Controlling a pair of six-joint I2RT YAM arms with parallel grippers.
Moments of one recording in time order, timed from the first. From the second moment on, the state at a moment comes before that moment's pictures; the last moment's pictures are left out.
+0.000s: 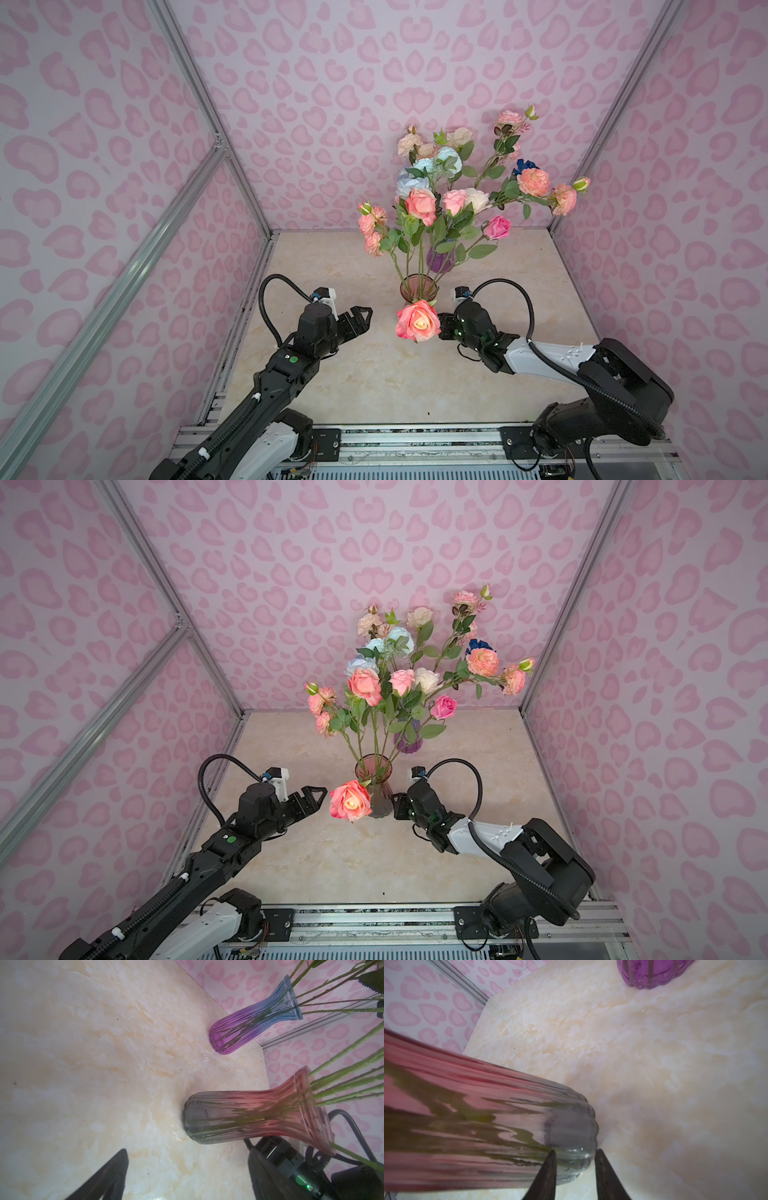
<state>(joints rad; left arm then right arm) -0.41 0.86 0.52 -0.19 0.15 -0.82 0.69 1.48 0.57 0.33 0.05 0.67</state>
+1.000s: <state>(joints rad) -0.41 0.89 0.52 -0.20 0.15 -0.76 0.74 1.80 0.95 0.33 0.06 0.55</state>
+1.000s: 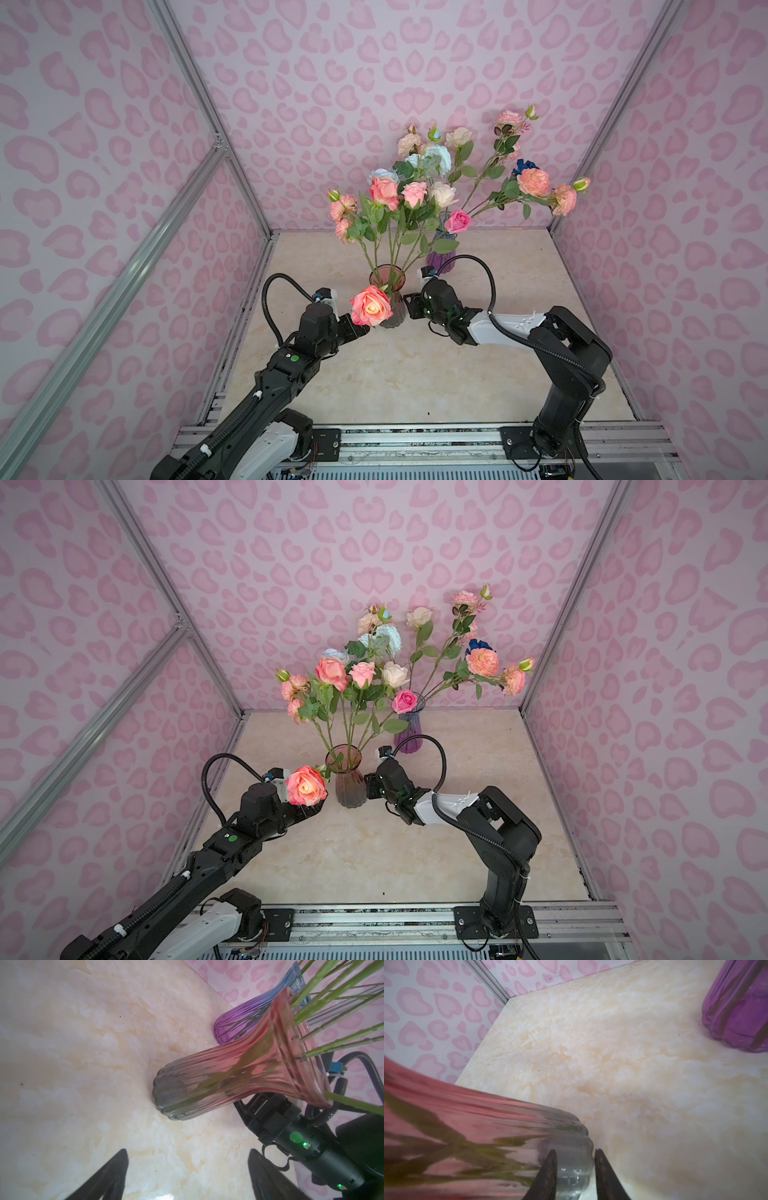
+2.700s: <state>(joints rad) -0.59 1.33 0.57 0.18 -0.20 -0.61 0.75 1.81 1.05 0.27 -0.03 0.54</state>
